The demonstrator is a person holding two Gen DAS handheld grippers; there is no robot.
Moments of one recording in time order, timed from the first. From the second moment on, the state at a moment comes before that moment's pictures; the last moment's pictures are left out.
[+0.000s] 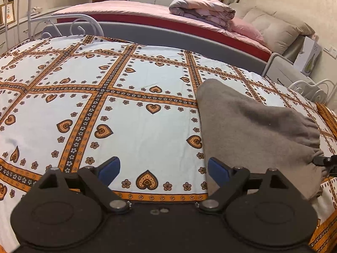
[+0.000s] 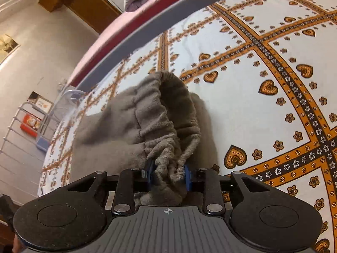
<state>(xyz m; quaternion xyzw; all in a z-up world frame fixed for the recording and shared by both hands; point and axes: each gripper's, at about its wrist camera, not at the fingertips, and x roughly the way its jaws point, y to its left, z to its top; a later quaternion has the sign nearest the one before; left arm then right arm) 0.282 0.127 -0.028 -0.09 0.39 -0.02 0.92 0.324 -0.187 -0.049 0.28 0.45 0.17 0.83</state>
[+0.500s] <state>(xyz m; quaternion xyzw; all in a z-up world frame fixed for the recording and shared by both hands) 0.290 0.106 -0.021 -0.08 0.37 -0.02 0.92 0.300 -0.197 -0.001 0.23 0.34 0.16 0.90</state>
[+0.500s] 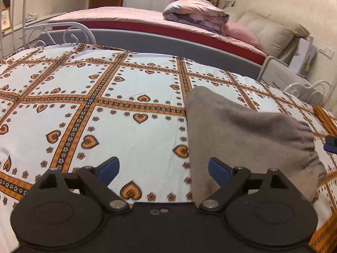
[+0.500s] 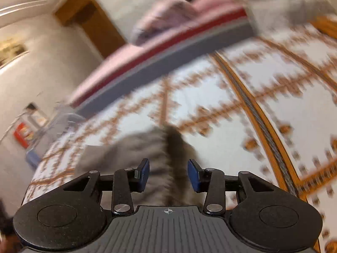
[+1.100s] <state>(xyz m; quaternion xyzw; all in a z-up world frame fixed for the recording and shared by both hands) 0.344 0.068 -0.030 -0.07 0.36 -0.04 0.93 0.326 -0.147 -0.003 0.10 0.30 0.20 0.93</state>
